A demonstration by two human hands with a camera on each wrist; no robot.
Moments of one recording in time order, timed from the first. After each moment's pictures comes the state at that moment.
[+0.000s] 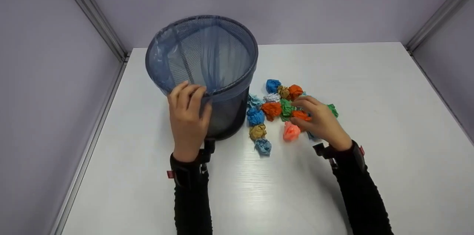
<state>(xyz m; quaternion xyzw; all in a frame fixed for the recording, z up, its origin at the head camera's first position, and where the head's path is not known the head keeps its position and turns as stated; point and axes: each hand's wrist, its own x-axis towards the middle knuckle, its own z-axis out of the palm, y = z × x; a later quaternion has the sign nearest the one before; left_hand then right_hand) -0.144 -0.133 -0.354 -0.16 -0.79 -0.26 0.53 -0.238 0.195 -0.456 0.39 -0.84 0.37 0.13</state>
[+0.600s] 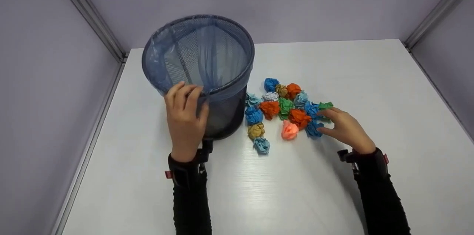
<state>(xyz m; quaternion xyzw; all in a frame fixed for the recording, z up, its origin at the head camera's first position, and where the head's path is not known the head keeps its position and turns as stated) -0.144 -0.132 -0.354 -0.16 -0.79 -0.26 0.53 -0.213 0.250 -0.434 0.25 -0.93 0.27 0.00</state>
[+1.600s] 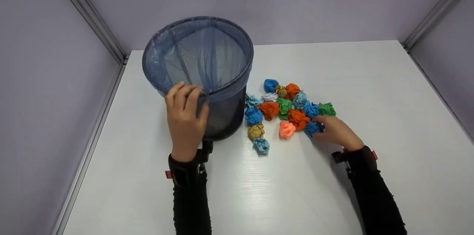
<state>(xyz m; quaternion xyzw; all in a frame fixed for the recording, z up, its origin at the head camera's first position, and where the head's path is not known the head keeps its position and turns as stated) -0.144 -0.133 -0.355 -0.16 -0.79 -0.26 0.54 -0.223 0.246 -0.462 0.24 -0.93 0.25 -0.10</state>
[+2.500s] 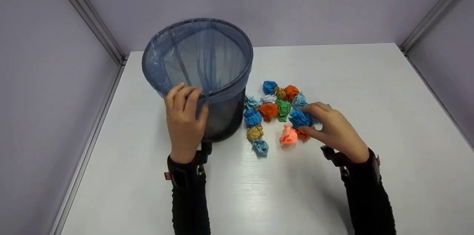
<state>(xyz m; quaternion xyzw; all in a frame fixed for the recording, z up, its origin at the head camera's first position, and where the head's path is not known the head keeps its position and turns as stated) -0.143 -0.133 -0.354 -0.16 -0.79 -0.26 0.53 -0.169 0.194 -0.364 0.34 -0.89 0.28 0.10</state>
